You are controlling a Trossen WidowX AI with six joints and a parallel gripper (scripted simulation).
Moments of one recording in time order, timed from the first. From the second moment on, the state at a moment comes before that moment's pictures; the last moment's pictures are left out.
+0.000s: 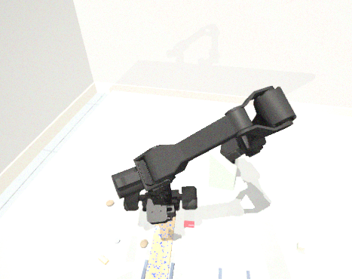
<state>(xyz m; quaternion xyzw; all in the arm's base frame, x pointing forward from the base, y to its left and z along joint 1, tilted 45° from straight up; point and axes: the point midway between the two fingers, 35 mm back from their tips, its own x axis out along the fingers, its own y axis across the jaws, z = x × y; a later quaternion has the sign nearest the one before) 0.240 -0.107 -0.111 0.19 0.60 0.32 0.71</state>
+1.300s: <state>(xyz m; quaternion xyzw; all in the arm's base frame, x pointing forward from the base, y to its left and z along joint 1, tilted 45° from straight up) 0.371 -0.111 -0.077 0.17 0.59 0.34 0.71</state>
